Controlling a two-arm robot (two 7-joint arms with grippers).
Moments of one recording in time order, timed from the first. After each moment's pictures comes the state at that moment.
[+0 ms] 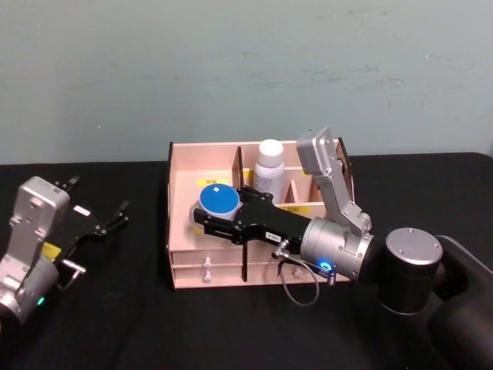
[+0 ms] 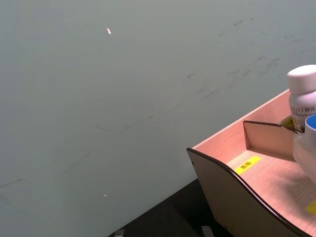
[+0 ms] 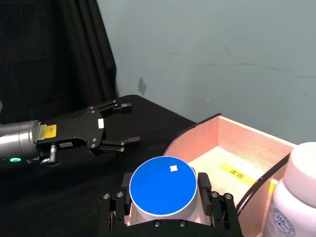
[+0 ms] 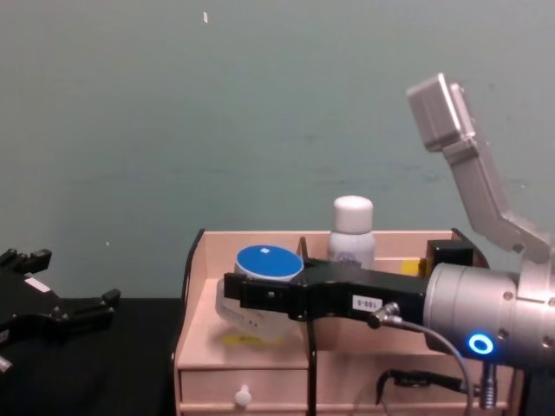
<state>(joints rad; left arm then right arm) -0.20 0.60 0.45 -1.41 -0.25 -0.12 0.03 0.47 0.27 -0.59 -1.23 0.49 0.07 0.55</state>
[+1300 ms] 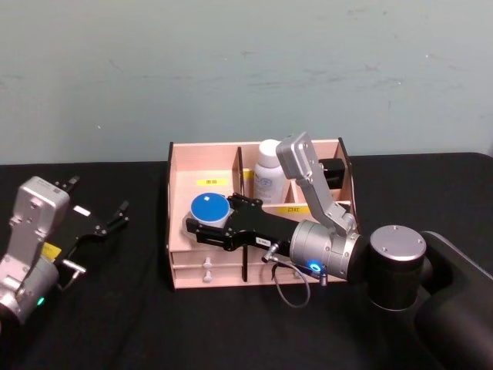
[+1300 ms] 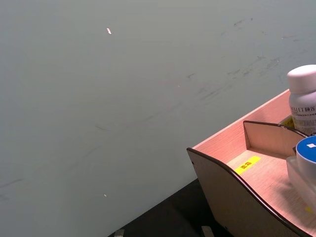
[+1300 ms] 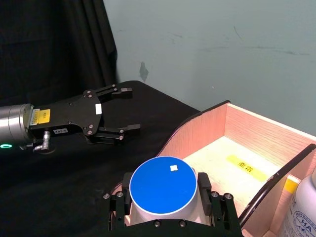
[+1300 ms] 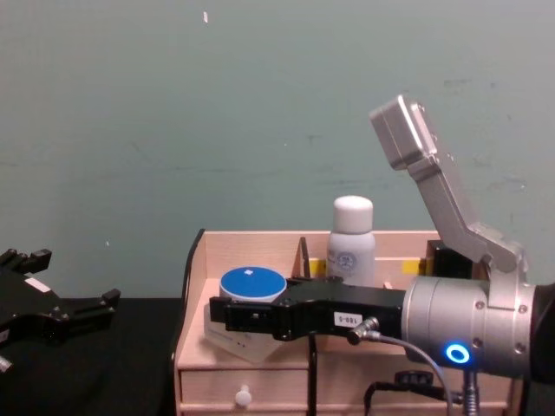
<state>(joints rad) -0.20 0.60 0.45 -1.41 -0.25 -0.12 0.03 0.50 0.24 -0.61 -1.16 0.44 0.09 0.56</state>
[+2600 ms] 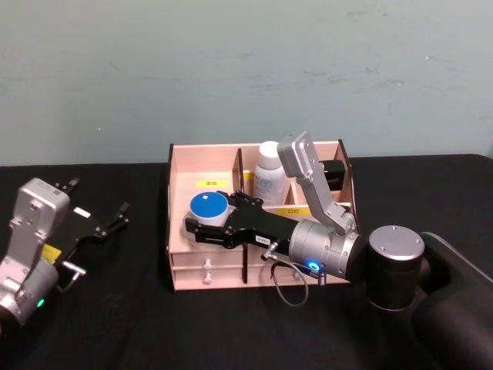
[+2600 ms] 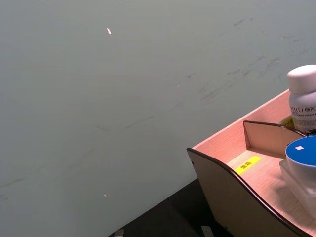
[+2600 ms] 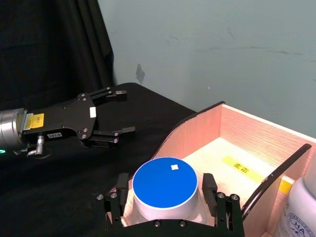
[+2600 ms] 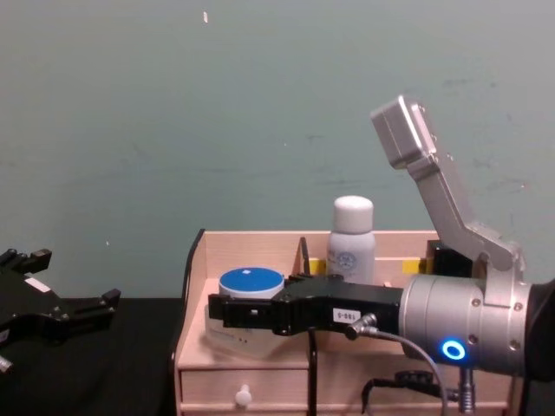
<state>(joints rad) -0.20 0.60 0.45 -1.41 -0.25 -0.12 0.03 0.51 0.22 -0.60 -1.14 0.44 0.09 0.56</state>
